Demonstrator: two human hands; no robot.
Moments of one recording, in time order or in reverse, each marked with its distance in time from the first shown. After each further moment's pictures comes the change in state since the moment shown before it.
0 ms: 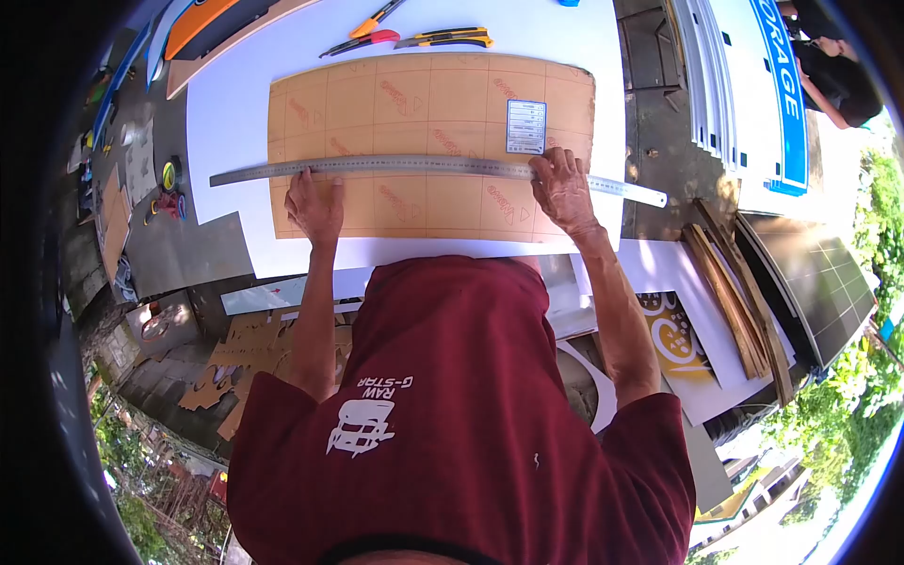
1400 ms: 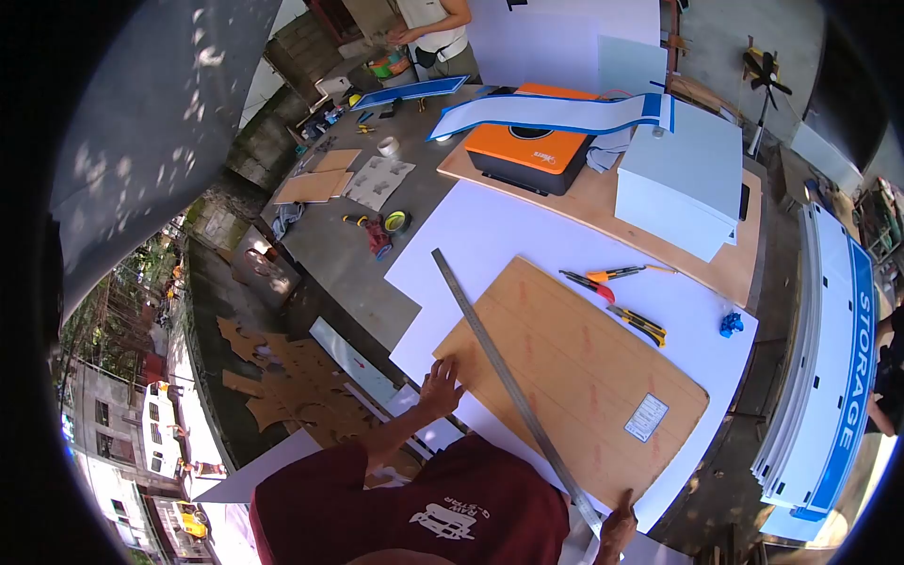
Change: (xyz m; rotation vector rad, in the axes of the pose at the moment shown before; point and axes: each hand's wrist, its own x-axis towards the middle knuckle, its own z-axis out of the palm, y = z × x) left_hand -0.069 -0.051 -0.058 0.159 -0.372 -0.118; right_hand -0.135 -0.005 0.027 0.198 -0.041 0.434
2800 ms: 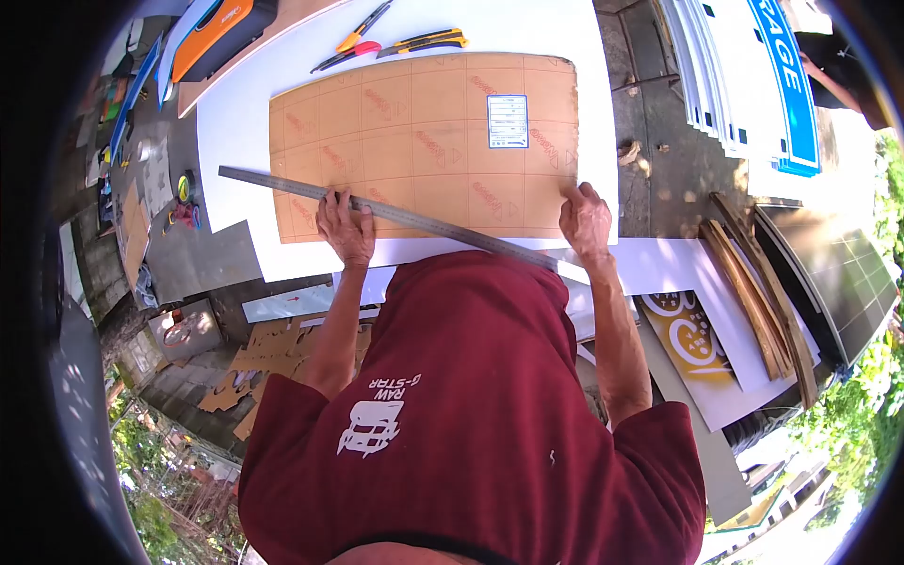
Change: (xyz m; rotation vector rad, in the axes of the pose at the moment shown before) left_hand 0.014 0.103 0.041 -0.137 0.385 0.363; right_hand 0.056 -0.001 -0.026 -0.038 0.203 -0.054
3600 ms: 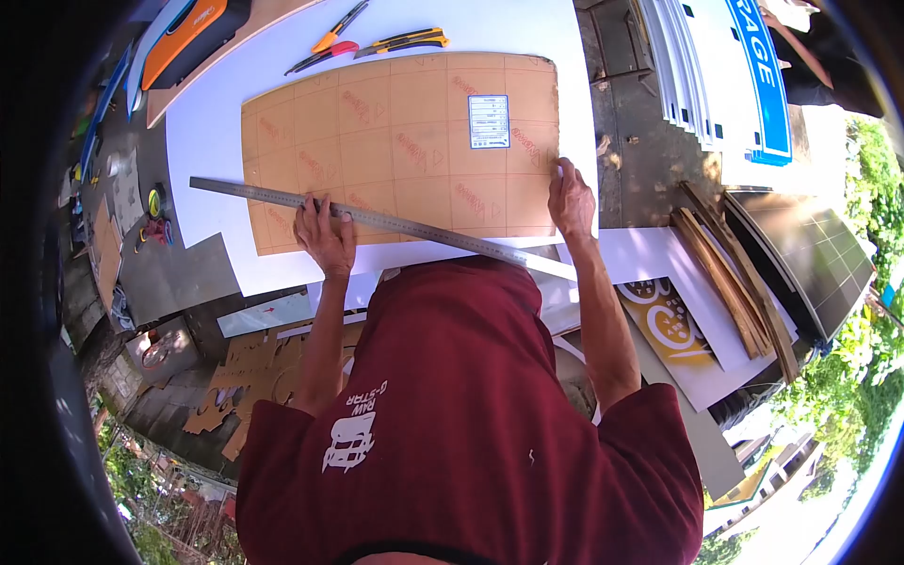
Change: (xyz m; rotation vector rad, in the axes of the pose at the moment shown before) left_hand -0.004 -0.001 -0.007 -0.061 -0.013 -0.001; right_hand 0.024 0.010 0.011 -0.040 0.000 0.170
